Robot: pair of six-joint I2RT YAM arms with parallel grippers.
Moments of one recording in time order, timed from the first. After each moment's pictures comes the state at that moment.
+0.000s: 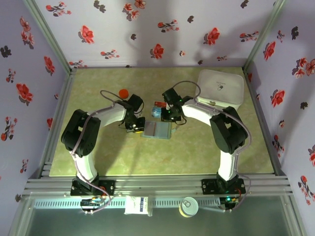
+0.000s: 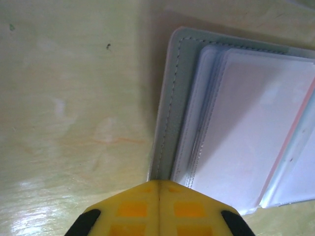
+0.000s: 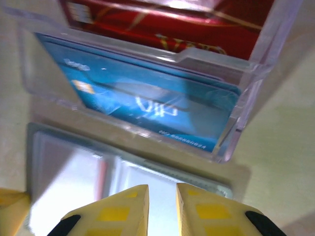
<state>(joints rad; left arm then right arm) -0.57 1.84 1.16 -0.69 0.24 -0.59 0.63 1.91 1.30 -0.55 -0.14 0.55</state>
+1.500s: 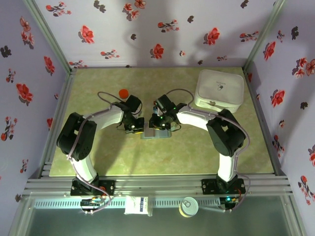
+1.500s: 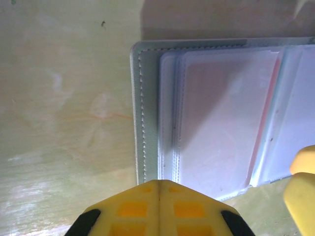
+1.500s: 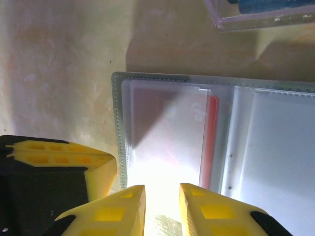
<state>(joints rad) -0.57 1.77 1.10 -0.65 0.27 -0.60 0.74 1.89 1.23 -0.40 -0.37 0.77</state>
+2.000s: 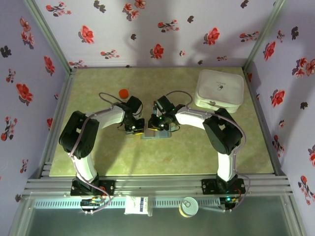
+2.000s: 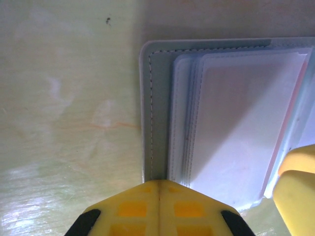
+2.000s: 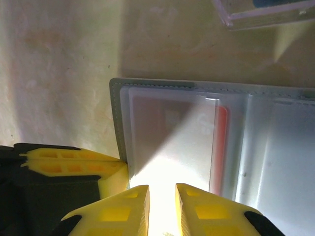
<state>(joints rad) -0.56 1.81 1.10 -0.65 0.26 -0.60 0.74 1.93 1.22 -0.34 -0.41 0.81</state>
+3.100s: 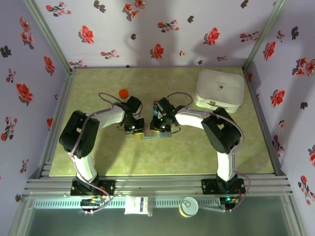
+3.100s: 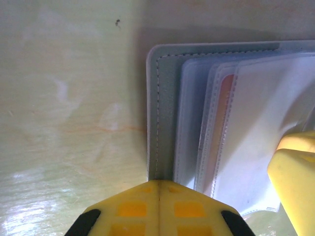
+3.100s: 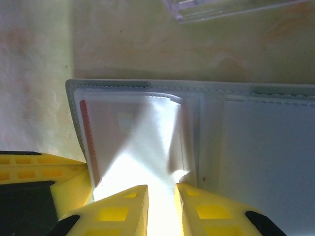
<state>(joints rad) -0.56 1.82 1.10 -0.65 0.26 -0.60 0.73 1.95 1.20 -0.35 -0.36 0.80</state>
